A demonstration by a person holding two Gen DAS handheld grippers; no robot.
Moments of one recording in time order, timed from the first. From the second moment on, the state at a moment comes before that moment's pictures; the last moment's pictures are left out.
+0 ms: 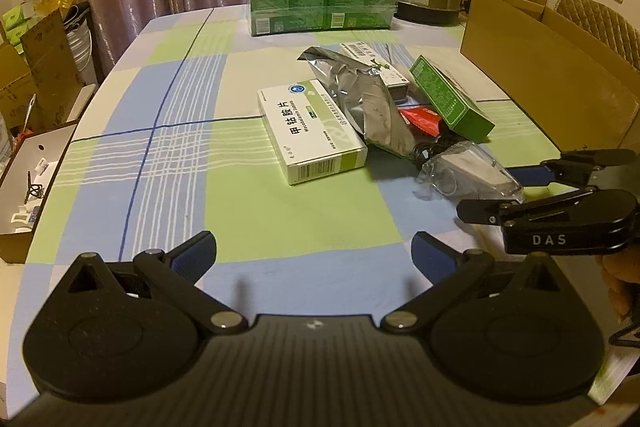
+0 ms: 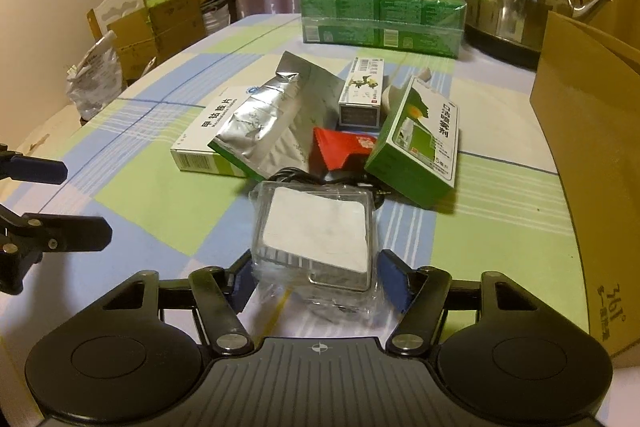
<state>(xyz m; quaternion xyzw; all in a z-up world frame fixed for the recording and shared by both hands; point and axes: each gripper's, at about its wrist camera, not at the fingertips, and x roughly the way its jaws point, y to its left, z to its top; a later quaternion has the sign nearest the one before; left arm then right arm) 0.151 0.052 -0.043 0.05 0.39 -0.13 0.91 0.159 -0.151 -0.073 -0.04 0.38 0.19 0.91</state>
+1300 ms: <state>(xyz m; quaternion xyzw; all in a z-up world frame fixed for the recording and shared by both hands) 0.206 -0.087 -0.074 0.21 0.36 -0.28 0.87 0.131 -0.232 -0.061 0.01 0.37 0.11 0.92</state>
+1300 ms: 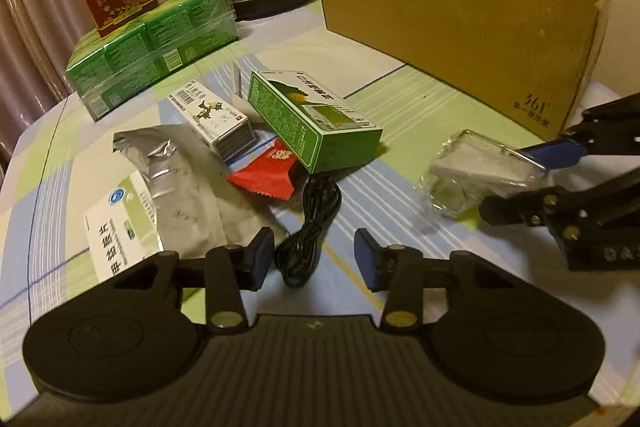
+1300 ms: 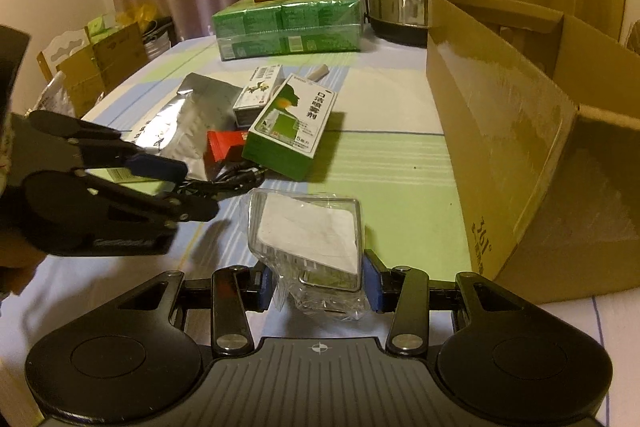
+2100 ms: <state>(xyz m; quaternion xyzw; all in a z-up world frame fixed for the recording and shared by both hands) 0.189 -0.091 -0.076 0.19 0.40 -0.26 0.86 0.121 -0.237 -0.064 0.01 0.37 0.11 0.92</state>
